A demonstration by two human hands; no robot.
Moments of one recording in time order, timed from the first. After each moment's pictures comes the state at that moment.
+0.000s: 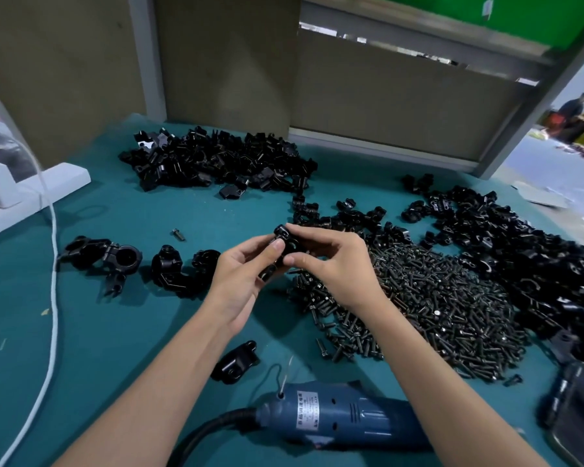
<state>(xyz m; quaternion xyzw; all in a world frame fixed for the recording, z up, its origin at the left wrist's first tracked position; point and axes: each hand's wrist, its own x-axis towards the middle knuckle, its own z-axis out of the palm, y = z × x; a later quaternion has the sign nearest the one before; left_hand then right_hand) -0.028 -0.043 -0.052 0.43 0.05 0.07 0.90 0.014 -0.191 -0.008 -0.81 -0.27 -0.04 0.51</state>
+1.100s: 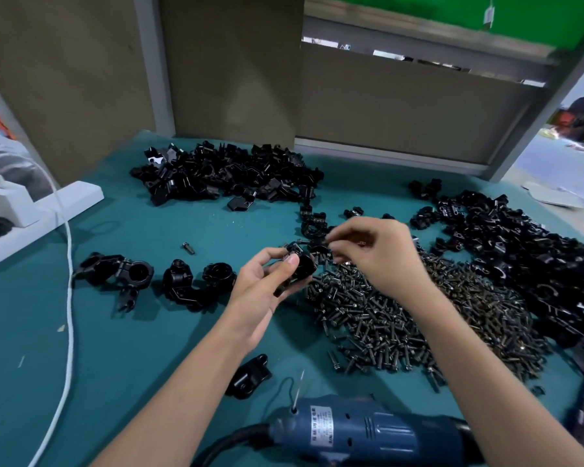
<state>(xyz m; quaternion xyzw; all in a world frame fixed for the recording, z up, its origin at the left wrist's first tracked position) -0.027 -0.049 -0.050 0.45 0.03 0.04 0.89 0.032 -0.216 0.022 -0.86 -0.29 -0.11 0.39</state>
